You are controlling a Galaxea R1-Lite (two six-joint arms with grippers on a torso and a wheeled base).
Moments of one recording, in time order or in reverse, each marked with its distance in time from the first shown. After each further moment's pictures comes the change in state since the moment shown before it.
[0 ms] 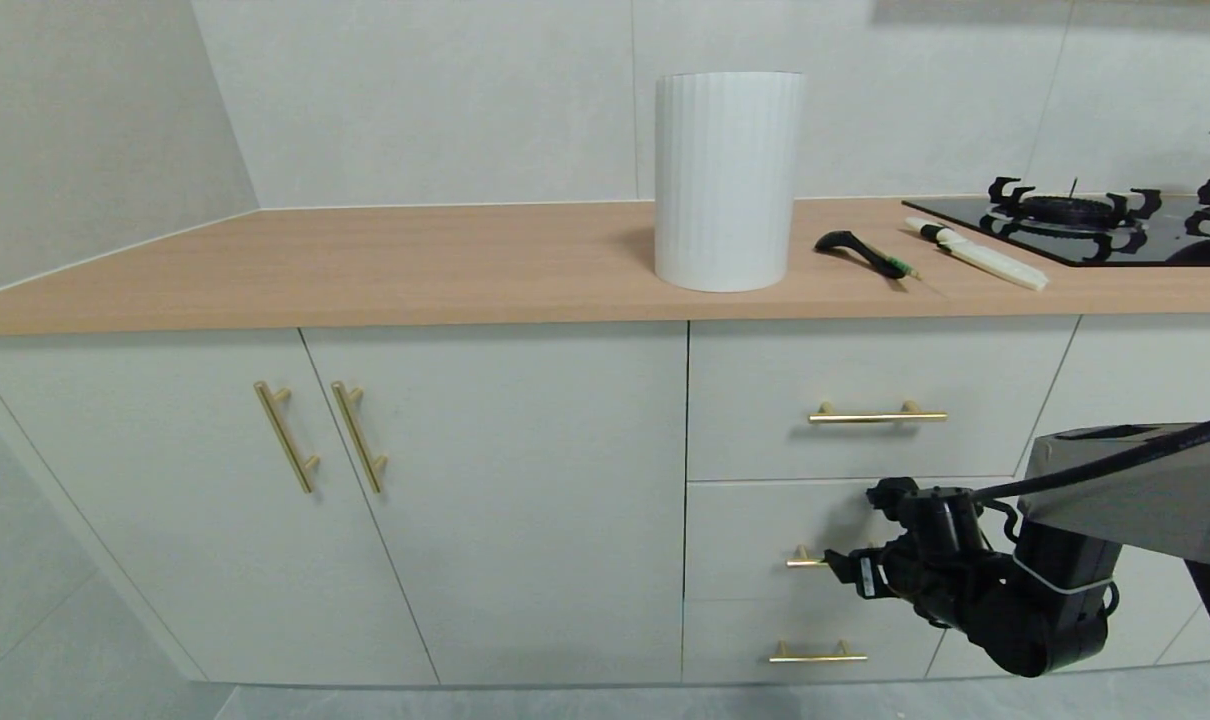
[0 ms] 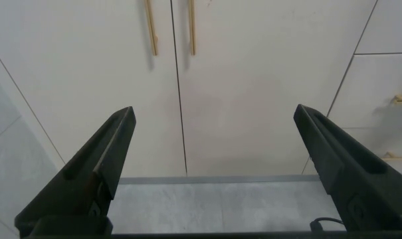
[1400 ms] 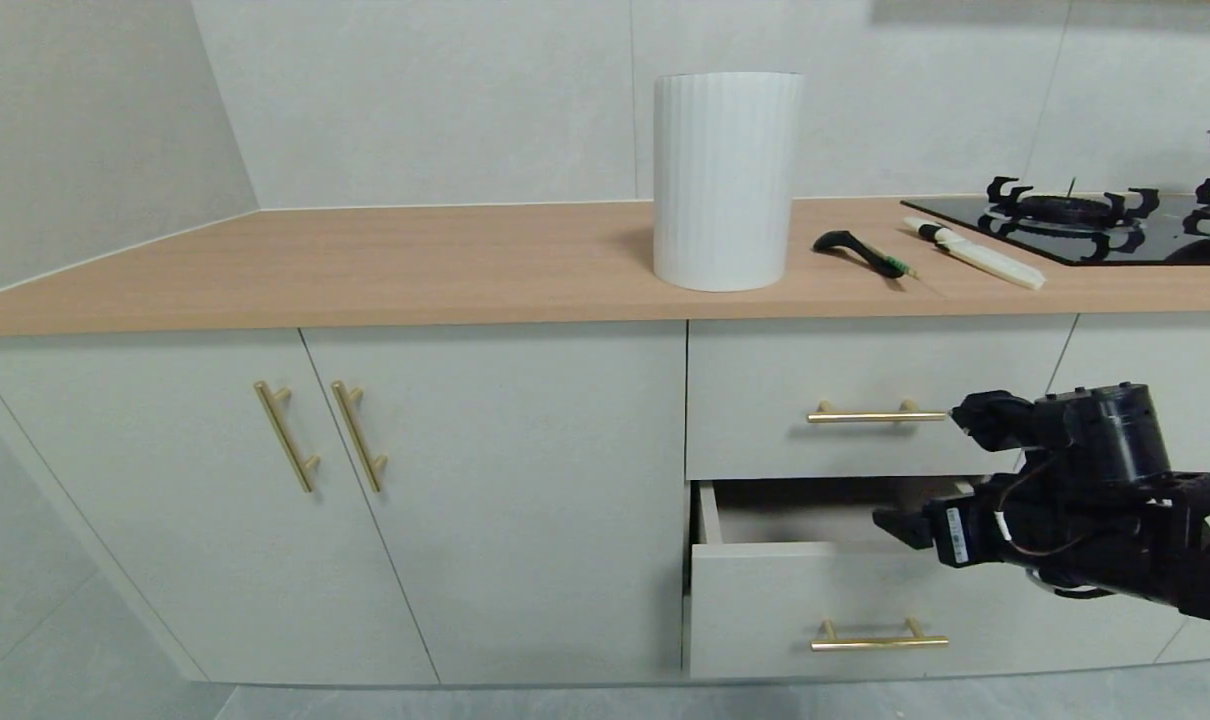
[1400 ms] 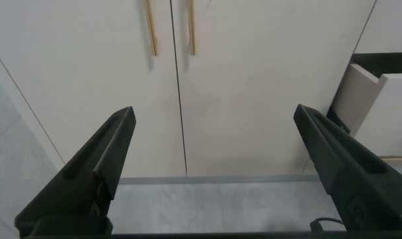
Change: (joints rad) left arm 0.000 0.000 0.000 0.000 0.000 0.000; right arm 0.065 -0.753 0.097 0.559 0.065 0.003
